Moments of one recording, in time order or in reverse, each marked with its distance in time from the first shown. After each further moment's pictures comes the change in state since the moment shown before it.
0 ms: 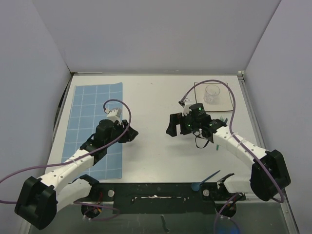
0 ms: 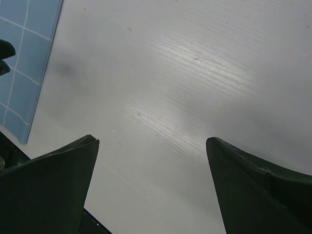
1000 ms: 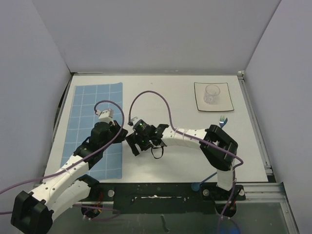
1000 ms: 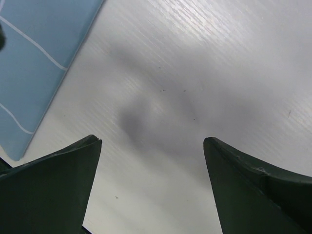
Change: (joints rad) left arm -0.006 -0.135 0.009 -0.145 -0.166 -0.009; right arm 0.558 0.593 0.414 -0.068 0.289 0.079
